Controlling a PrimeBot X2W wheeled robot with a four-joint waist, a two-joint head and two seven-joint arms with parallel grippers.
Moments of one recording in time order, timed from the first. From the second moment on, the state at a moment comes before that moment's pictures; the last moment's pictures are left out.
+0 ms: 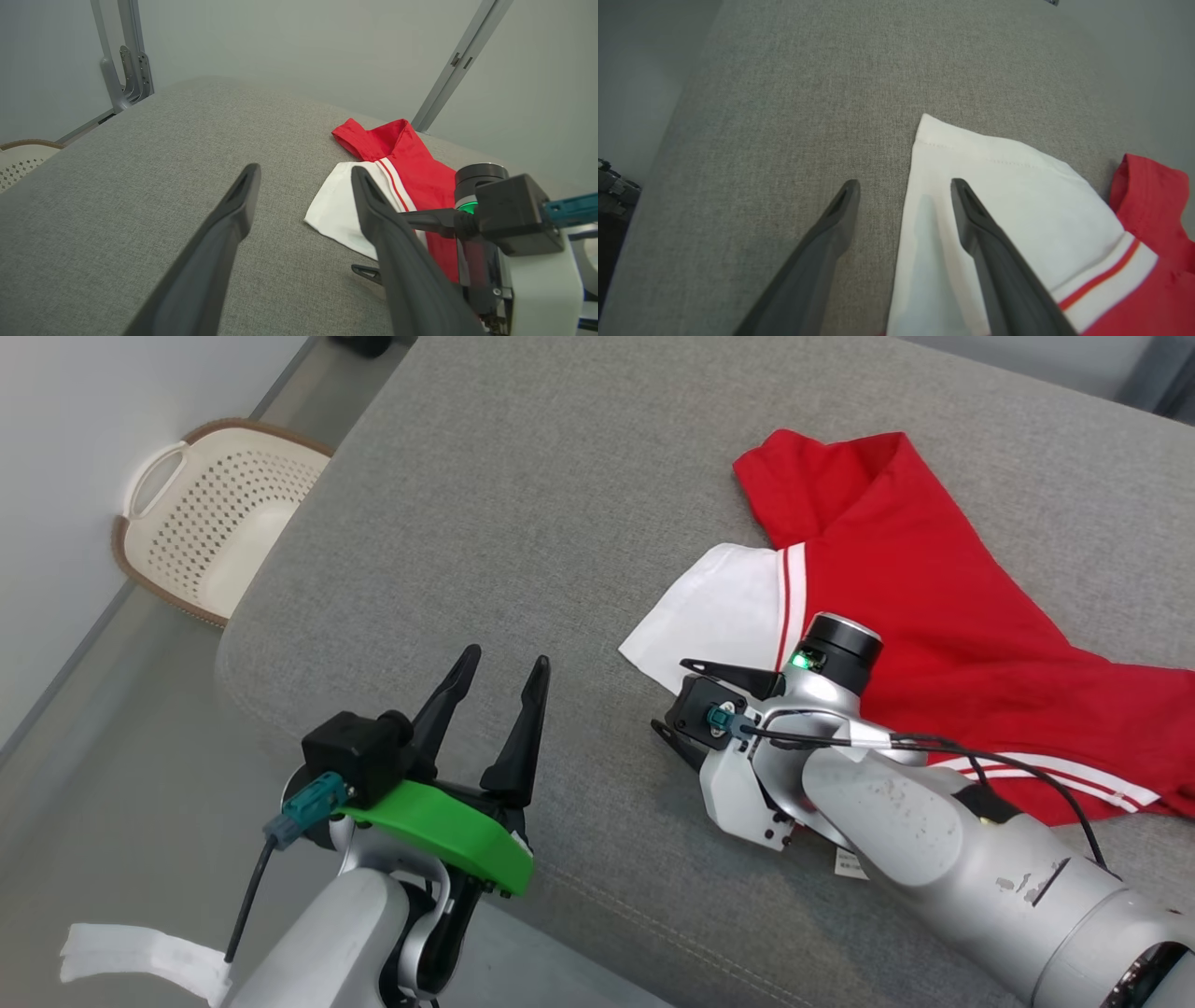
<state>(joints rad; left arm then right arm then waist) -0.31 0.15 -0.62 0.09 -0.68 0.11 -0.20 -0.69 -0.16 1.02 0.67 0.06 0.12 0.02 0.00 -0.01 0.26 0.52</state>
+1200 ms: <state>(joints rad) -0.30 0.15 -0.60 0.09 -0.68 0.11 -0.21 -0.87 -0.23 0.99 0.77 0.25 0.12 0.08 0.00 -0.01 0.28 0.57</state>
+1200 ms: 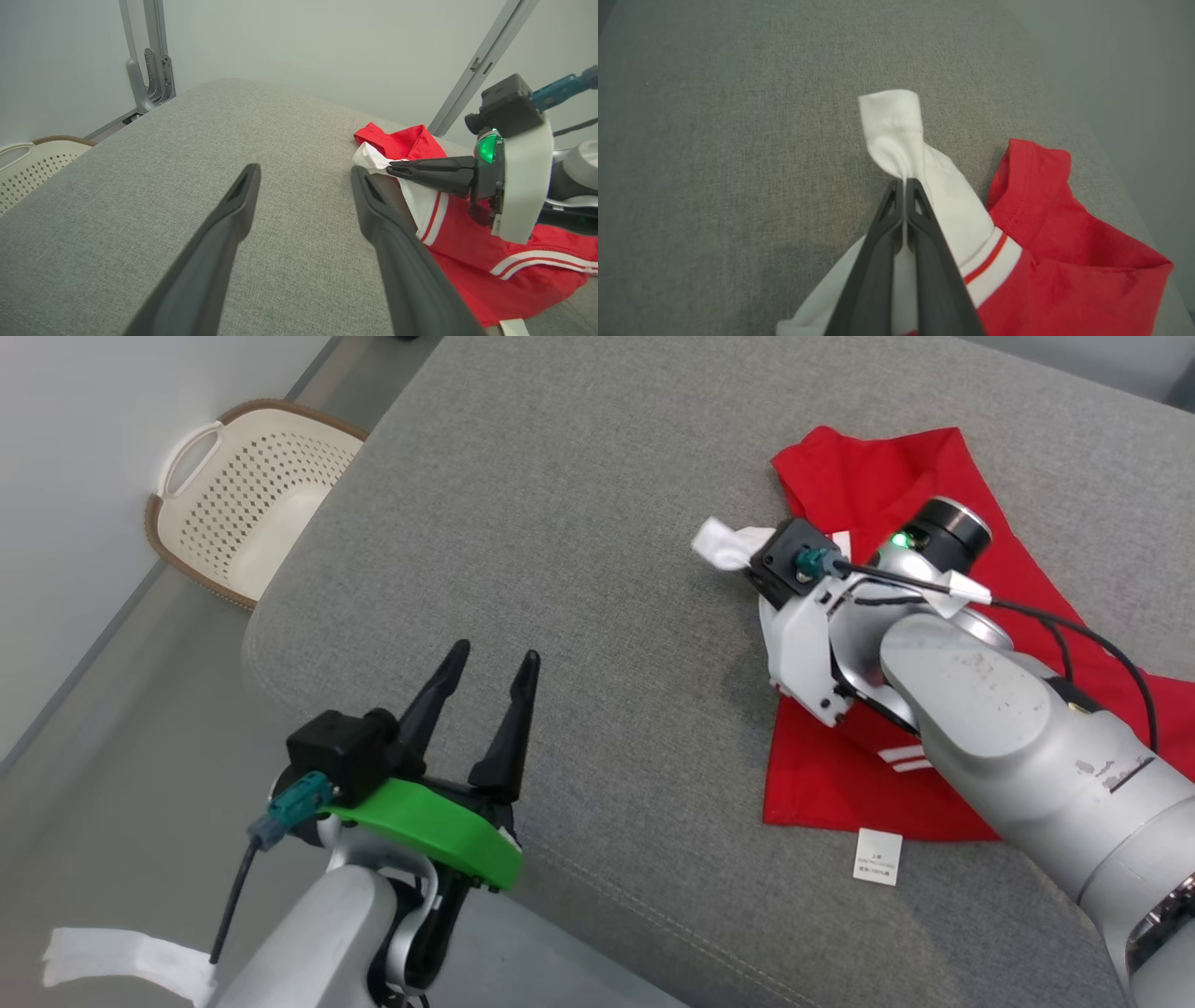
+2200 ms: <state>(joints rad) -0.33 0.26 -0.59 0.11 -0.68 0.07 -0.12 -0.28 -0.39 0.57 0.17 0.65 -0.12 -0.14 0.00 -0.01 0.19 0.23</state>
